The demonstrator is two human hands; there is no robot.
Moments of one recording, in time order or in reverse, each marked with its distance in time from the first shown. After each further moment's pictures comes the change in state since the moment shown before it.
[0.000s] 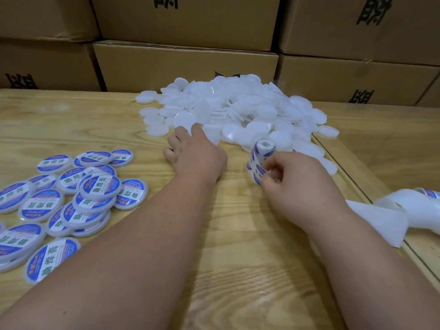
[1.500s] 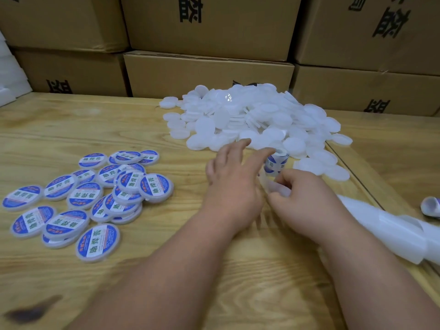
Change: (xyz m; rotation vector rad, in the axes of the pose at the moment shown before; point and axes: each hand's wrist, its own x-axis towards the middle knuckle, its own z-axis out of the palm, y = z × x) left_hand -0.095 -0.015 -0.049 -0.232 -0.092 0.514; right_hand -0.020 -0.015 0.000 0.115 -0.158 0.099
